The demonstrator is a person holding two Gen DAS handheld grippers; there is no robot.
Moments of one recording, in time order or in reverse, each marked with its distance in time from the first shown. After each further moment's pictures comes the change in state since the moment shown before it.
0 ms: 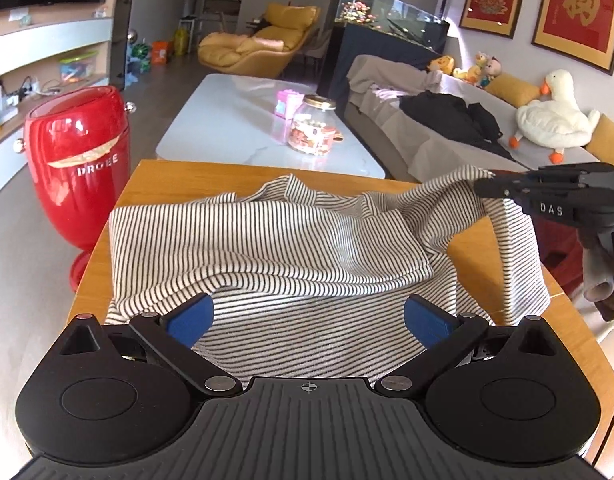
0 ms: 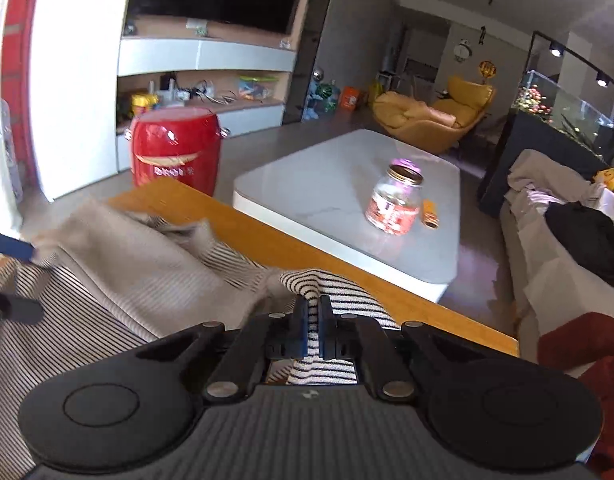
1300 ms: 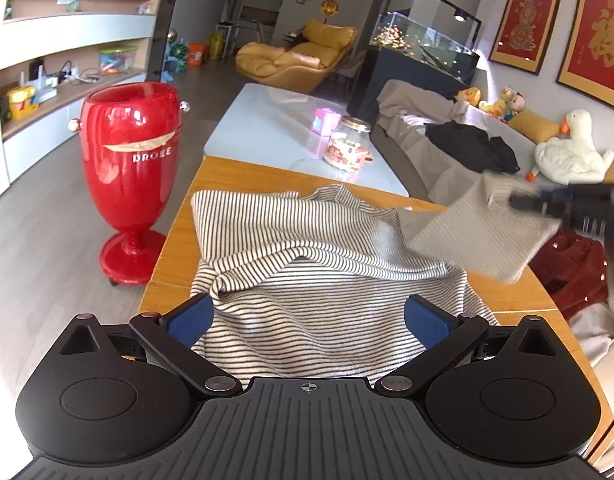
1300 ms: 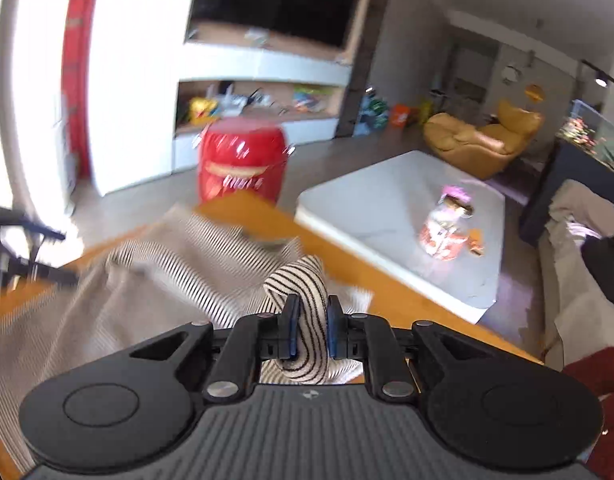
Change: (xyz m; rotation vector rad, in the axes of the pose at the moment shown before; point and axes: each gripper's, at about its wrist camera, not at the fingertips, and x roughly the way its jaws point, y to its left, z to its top) left arm -0.077 0.036 -0.026 -0.106 -0.059 0.033; right arm -0.067 0.024 0.033 -0.009 -0.085 0.051
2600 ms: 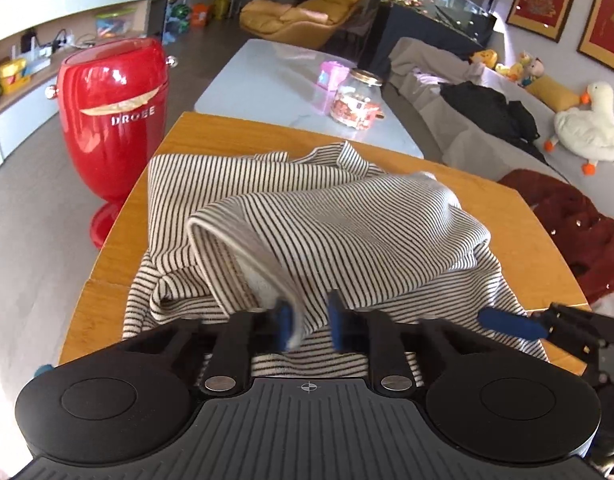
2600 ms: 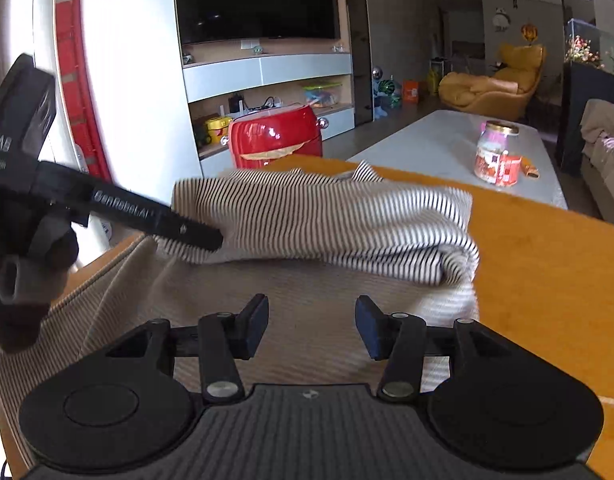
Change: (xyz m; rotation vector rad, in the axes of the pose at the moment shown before) left arm 0.079 -0.016 0.015 -0.006 0.143 0.042; right arm 0.048 0.061 -0.141 0.150 0.046 0.171
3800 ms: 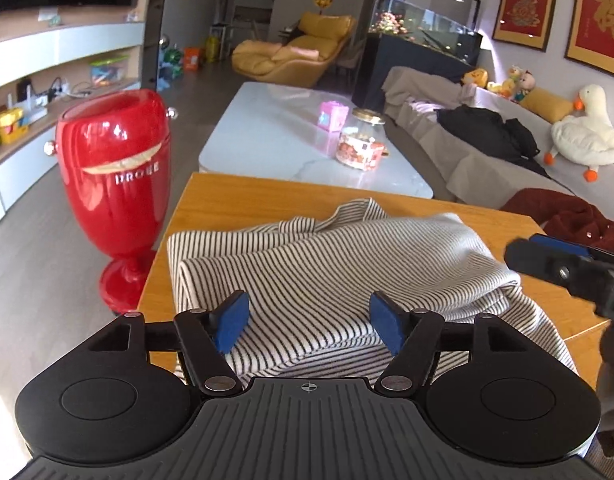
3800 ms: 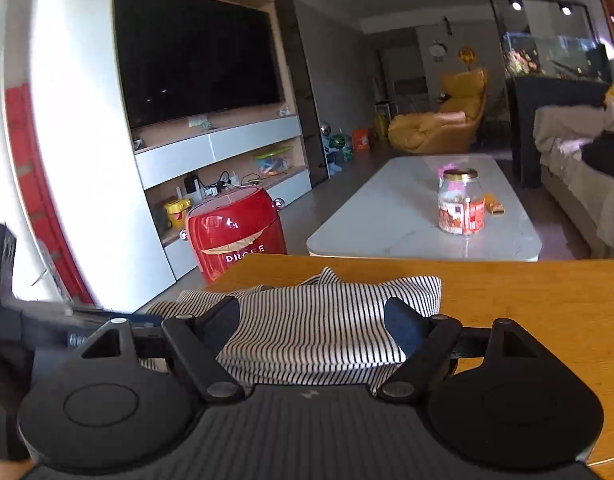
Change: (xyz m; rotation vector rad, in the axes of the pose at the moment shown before) left arm 0.017 0.025 0.023 0.052 -0.110 0.021; right arm 0.027 -0.030 0.073 0.257 -0.153 -0.108
